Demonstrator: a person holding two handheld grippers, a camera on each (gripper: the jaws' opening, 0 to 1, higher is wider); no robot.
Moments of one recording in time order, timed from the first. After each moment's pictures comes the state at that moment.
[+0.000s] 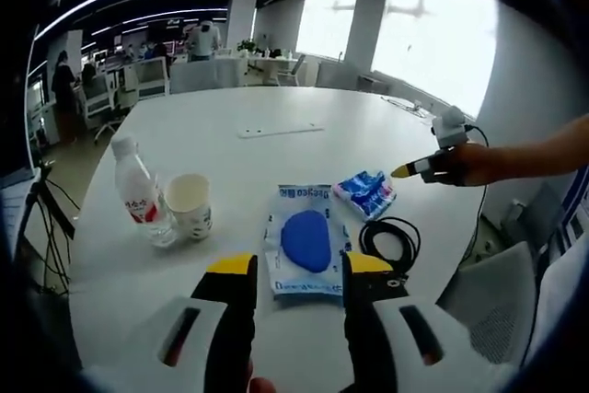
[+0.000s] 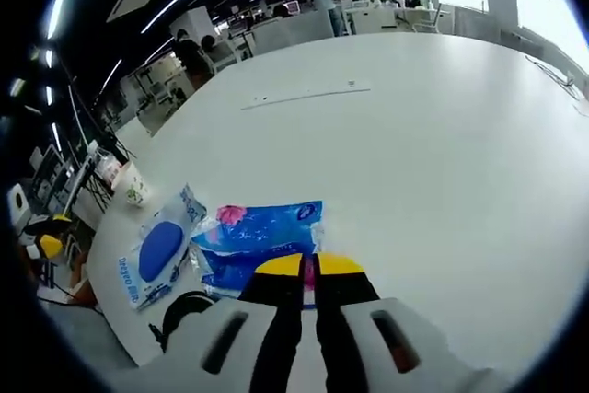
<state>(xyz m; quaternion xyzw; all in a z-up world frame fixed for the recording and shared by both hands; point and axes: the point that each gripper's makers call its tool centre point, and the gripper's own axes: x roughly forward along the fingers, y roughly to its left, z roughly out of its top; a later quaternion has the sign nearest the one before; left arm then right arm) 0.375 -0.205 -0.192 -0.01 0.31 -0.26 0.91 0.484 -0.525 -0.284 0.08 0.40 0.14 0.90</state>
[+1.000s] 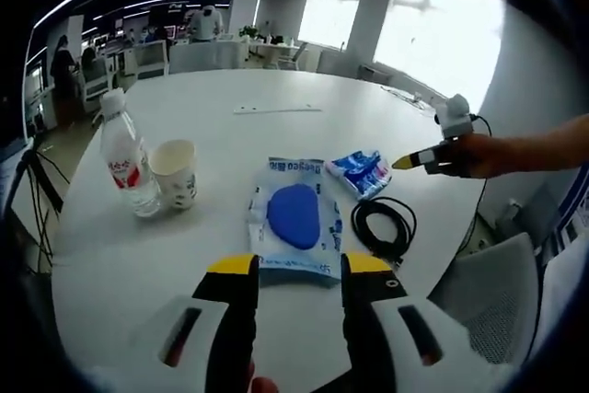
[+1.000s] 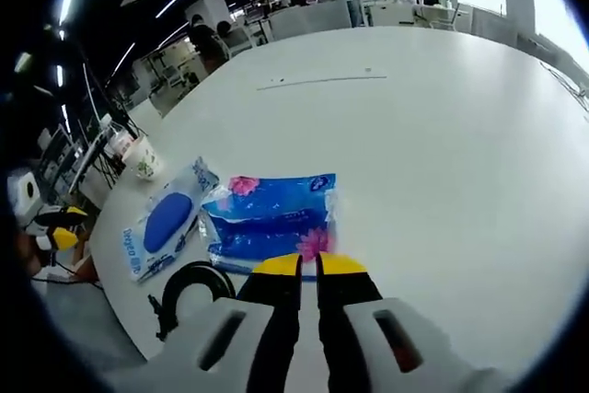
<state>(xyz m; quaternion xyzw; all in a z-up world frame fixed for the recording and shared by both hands) 0.357 -0.221 -0.225 -0.02 0.34 -0.27 0.90 0.457 -0.520 -0.293 0.06 0.42 0.18 0.89</state>
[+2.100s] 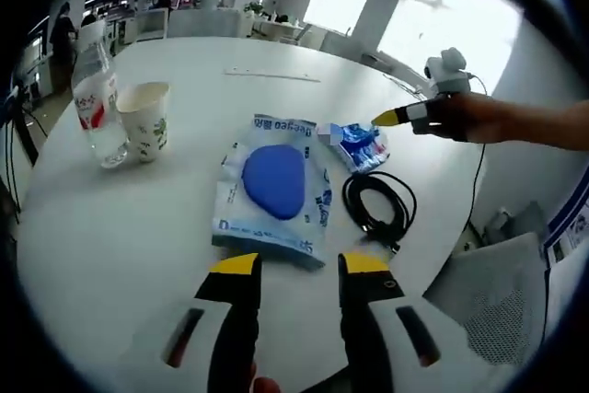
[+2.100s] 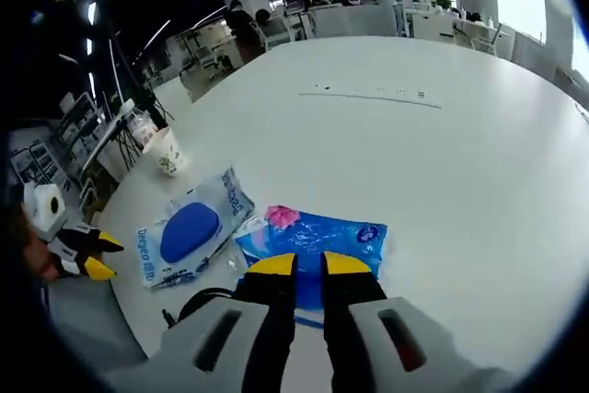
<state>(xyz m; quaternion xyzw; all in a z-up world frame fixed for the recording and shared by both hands) 0.345 -0.248 -0.279 -0.06 0.40 -0.27 0.88 0.497 -0.463 -0.271 0.00 0.41 0.27 0.87</state>
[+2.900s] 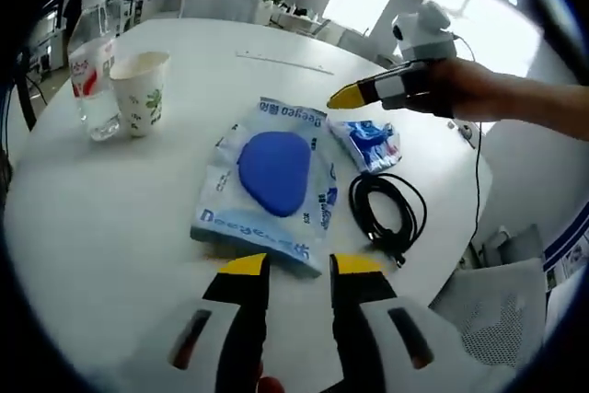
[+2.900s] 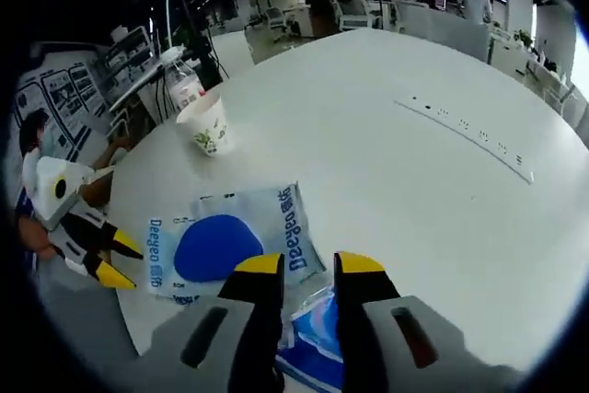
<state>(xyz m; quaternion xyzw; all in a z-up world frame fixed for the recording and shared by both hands) 0.352 -0.264 -0.302 -0.10 0.42 -0.24 0.87 0.523 -0.360 -0.287 -0.11 0.41 0.41 0.81</state>
